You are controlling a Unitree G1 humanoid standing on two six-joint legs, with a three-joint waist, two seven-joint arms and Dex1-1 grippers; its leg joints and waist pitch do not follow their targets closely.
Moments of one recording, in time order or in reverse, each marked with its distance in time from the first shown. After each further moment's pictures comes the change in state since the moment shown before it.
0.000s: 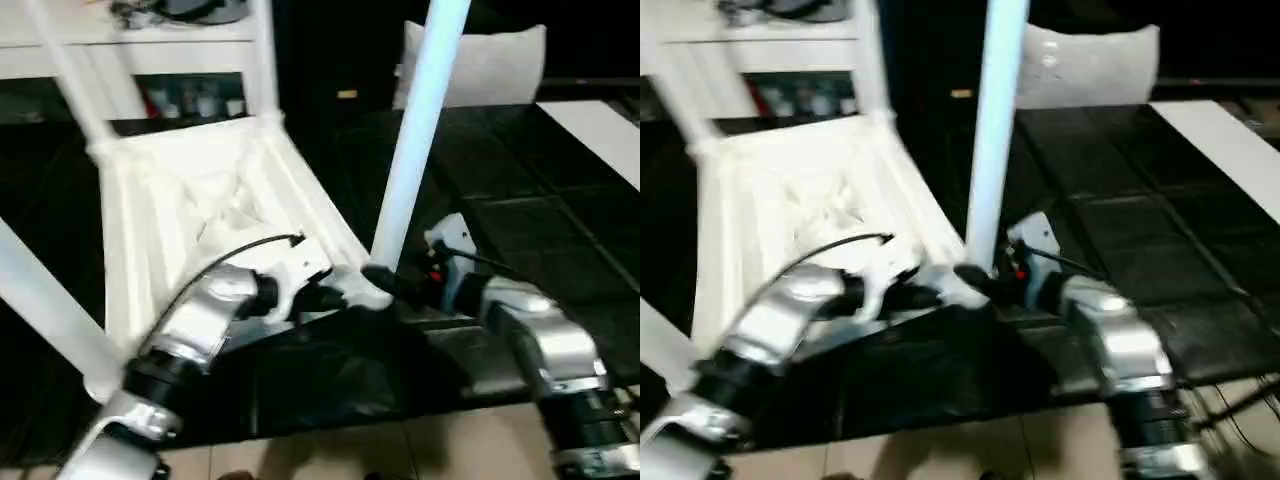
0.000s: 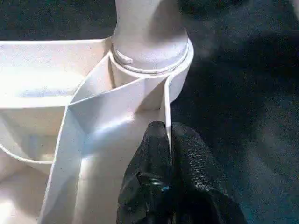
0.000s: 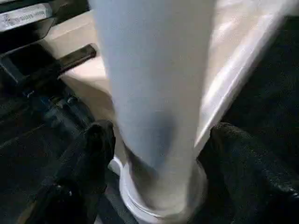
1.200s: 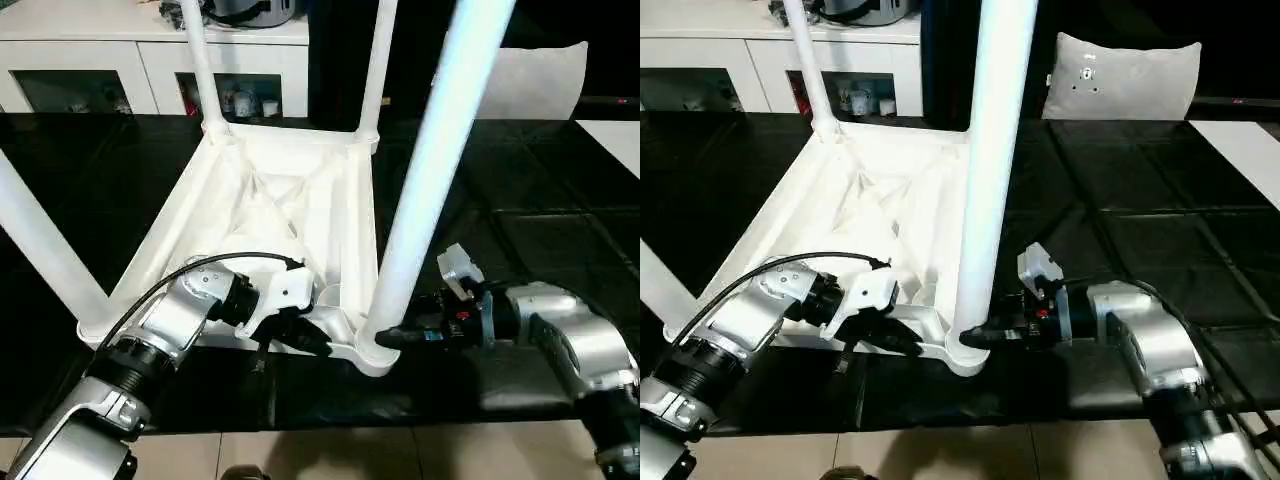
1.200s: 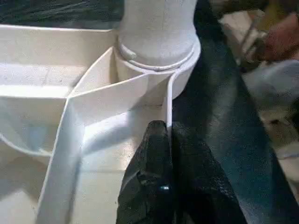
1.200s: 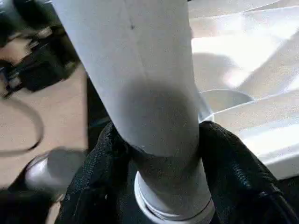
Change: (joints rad) left arm -0.035 0.068 -0.068 0.061 -0.019 -0.122 -0.201; right arm 0.028 -0.043 0.048 0.021 0.098 0.039 0.281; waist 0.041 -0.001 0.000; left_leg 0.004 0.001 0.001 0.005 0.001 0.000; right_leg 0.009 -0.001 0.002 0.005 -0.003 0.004
